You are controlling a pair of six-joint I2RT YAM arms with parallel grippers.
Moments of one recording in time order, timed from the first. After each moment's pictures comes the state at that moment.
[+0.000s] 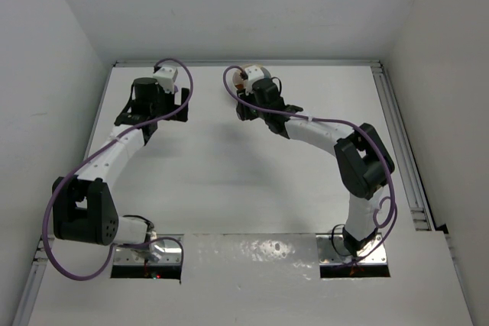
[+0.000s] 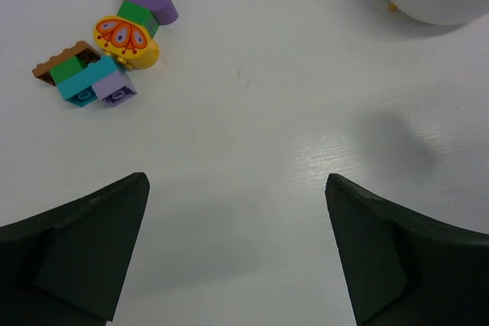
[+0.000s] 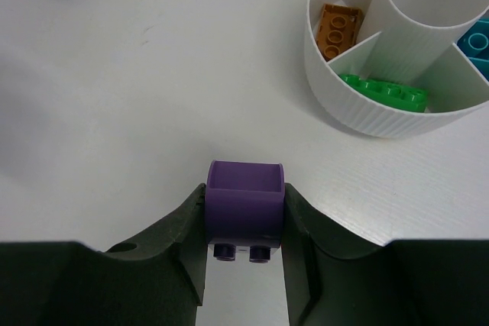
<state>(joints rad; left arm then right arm) -0.10 1.36 1.00 -0.19 0.04 0.07 0.62 1.89 1.29 0.12 0.06 0.15</state>
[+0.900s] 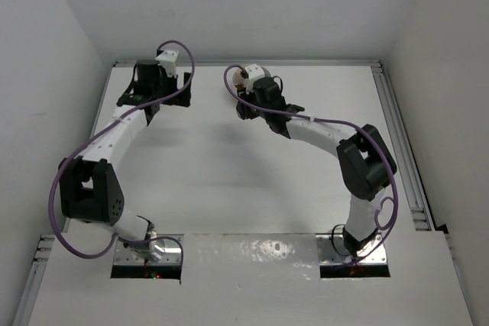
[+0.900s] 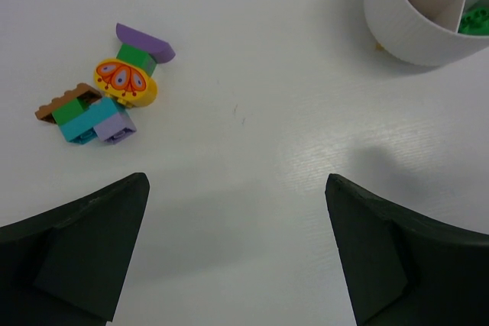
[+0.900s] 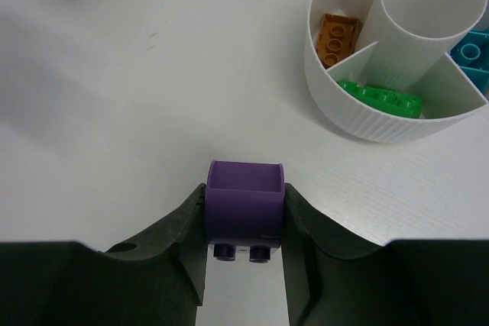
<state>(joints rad) -0.10 1.51 1.21 -0.28 0.07 0.06 0.62 1.87 1.29 0.12 0.06 0.14</state>
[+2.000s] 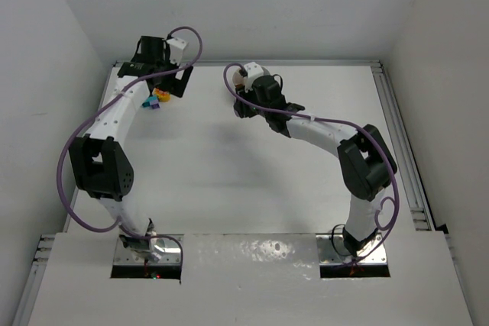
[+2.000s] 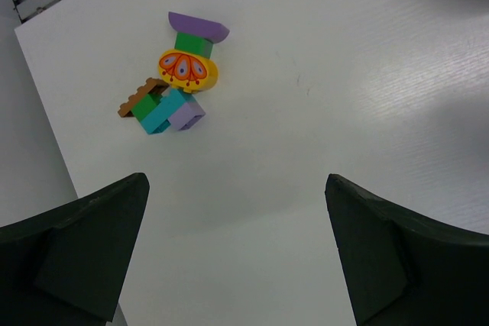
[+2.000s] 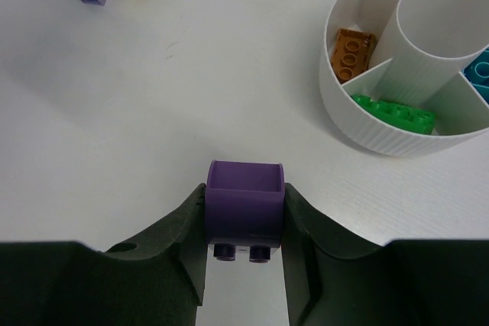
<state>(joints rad) -0.10 1.73 1.65 -0.68 -0.04 0.32 0.62 1.87 1.30 0.13 0.01 0.14</state>
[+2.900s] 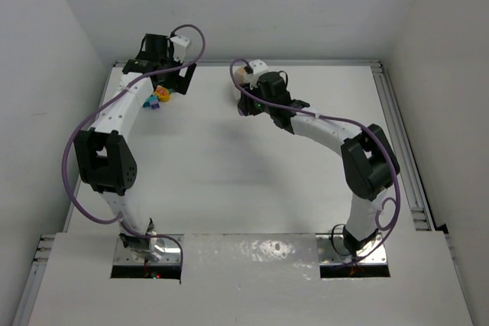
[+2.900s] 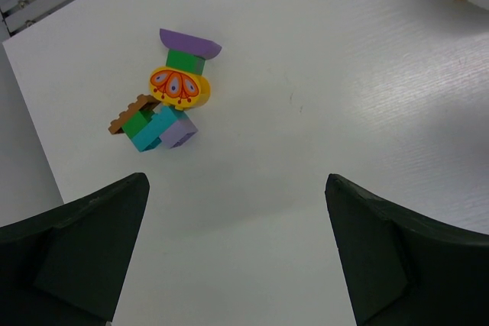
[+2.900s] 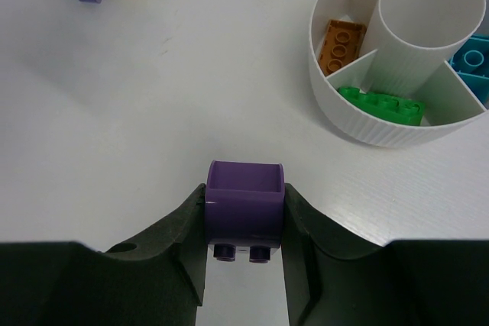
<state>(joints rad) -0.12 1.79 1.70 -0.67 -0.03 0.31 0.58 1.86 1.31 0.08 -0.03 0.16</state>
